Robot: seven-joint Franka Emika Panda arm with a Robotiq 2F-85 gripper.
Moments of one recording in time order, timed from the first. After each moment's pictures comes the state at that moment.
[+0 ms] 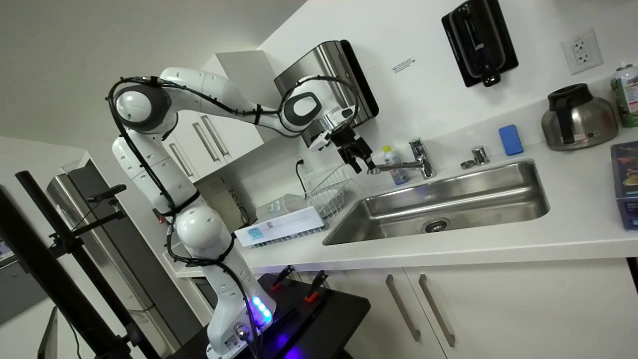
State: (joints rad) arm -0.23 -0.13 -0.28 -2.34 -0.19 2.34 -0.03
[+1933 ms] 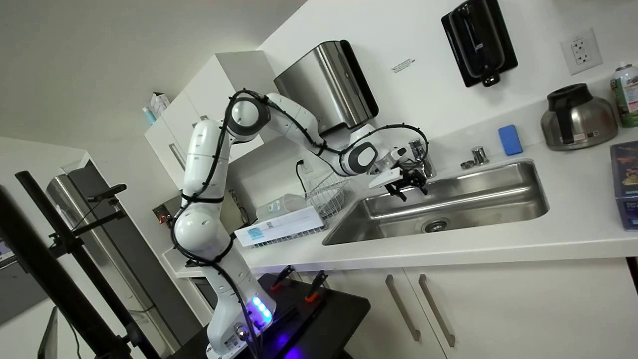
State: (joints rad) arm -0.35 0.63 -0.07 -1.93 -0.04 2.84 -0.45
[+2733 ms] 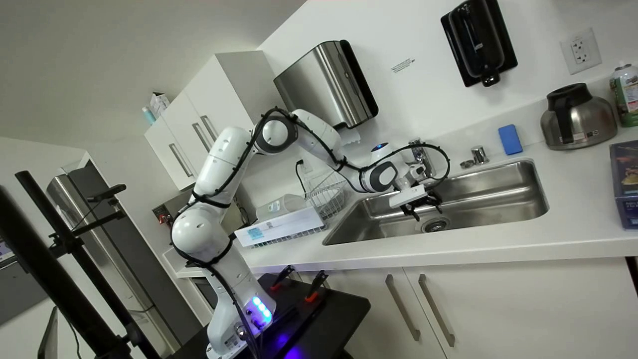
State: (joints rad) arm -0.45 0.90 0.01 -1.71 -0.10 2.84 -0.63
